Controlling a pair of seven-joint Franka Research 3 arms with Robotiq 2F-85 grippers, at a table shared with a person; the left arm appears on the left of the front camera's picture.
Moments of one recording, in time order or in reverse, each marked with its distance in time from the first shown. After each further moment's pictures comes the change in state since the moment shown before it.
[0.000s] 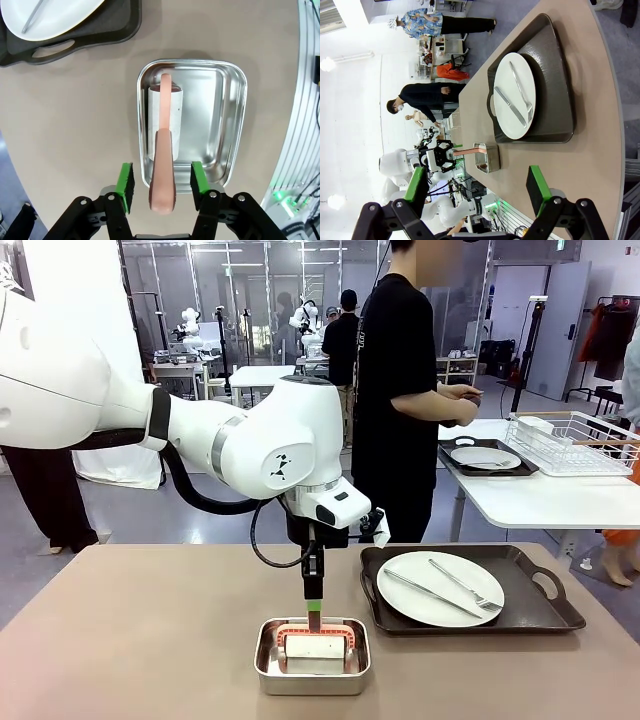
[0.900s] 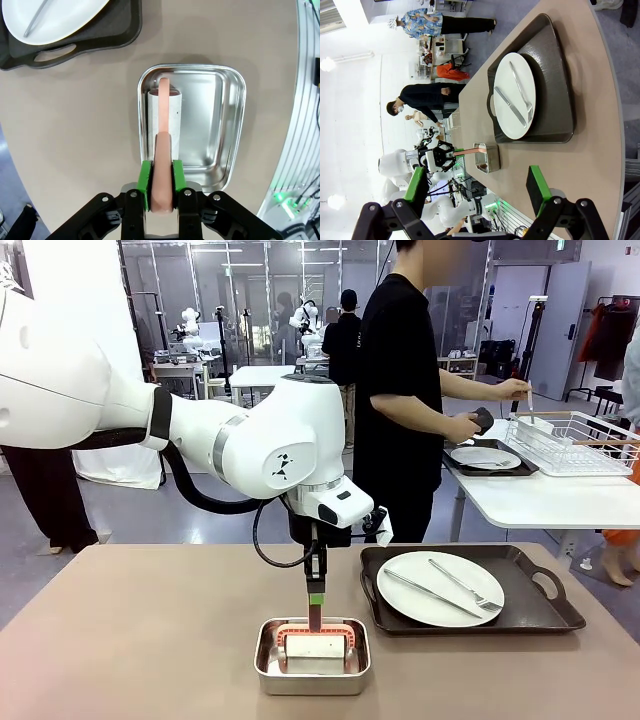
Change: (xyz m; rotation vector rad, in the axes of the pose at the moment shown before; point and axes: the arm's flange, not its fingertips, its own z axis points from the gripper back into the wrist) left arm 0.003 -0.001 0.002 0.007 -0.008 -0.005; right arm 0.000 0.000 0.000 0.000 0.000 0.000
